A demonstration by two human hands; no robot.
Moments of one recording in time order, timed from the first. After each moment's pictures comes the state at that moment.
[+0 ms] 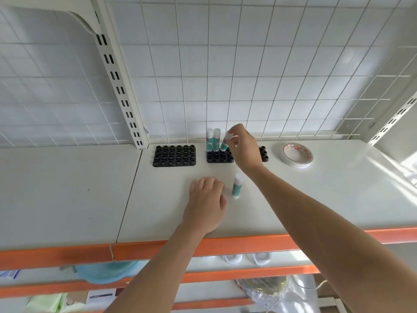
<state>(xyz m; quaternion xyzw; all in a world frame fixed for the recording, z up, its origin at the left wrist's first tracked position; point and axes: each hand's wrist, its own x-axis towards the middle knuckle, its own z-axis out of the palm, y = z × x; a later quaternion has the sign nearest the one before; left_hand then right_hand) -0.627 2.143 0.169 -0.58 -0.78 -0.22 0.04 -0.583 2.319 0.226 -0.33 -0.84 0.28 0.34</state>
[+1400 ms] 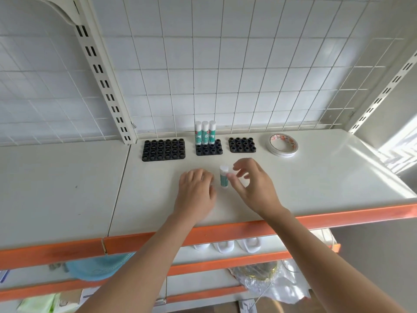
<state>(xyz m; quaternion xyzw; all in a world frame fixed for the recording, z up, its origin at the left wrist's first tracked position) -0.630 2.147 0.163 -0.58 -0.77 -0.23 0.08 -0.476 2.236 0.207 -0.29 -0.85 0.24 0.37</state>
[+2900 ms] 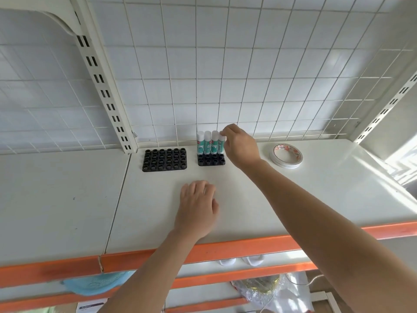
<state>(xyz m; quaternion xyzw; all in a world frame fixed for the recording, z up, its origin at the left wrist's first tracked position) -0.627 2.145 0.167 -0.58 -0.79 -0.21 0.06 -0.578 2.337 0.238 -0.30 -0.91 0.07 0.28</state>
